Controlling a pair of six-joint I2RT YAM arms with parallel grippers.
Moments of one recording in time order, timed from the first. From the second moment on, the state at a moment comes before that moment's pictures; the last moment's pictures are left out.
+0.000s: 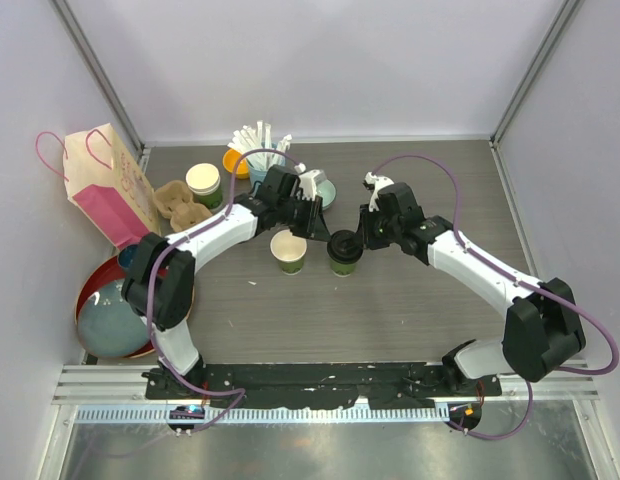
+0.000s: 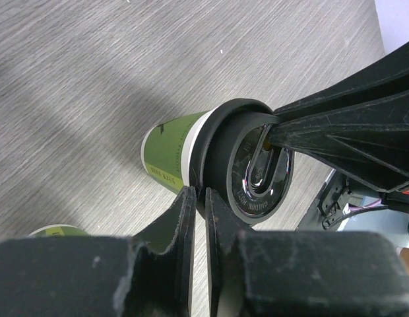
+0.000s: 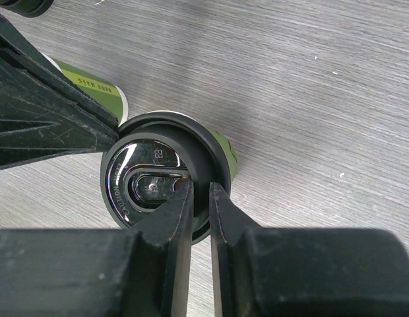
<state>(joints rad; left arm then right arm) -0.57 1.78 1.30 -0.29 0.54 -0.33 0.52 1.39 0.99 -0.34 -0.10 0.31</state>
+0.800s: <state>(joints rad) -0.56 1.84 1.28 -0.14 0.62 -0.38 0.51 1.38 0.98 -0.33 -0.04 0.32</state>
